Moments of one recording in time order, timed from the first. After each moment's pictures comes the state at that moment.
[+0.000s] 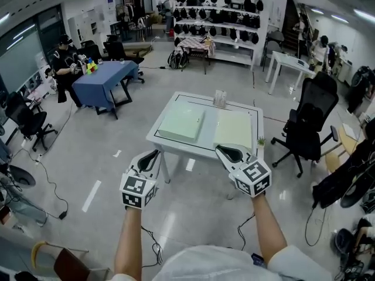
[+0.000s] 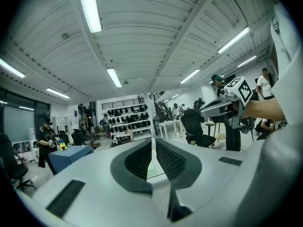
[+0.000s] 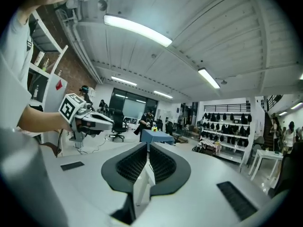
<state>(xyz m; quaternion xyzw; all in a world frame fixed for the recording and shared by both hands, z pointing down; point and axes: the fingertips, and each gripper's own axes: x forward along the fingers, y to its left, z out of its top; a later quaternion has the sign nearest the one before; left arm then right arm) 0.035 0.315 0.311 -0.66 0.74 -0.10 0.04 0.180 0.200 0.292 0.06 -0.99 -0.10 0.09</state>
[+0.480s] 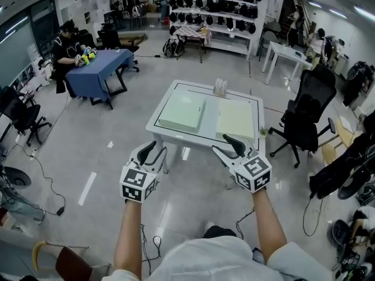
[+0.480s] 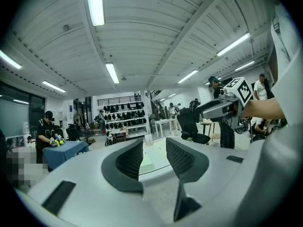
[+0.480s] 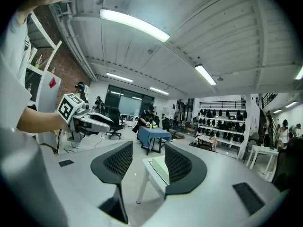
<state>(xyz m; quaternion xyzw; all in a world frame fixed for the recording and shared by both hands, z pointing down) 0.012 0.321 0.339 -0.69 0.72 -0.10 0.01 0.159 0.212 0.313 0.09 -0.99 -0.09 0.11</state>
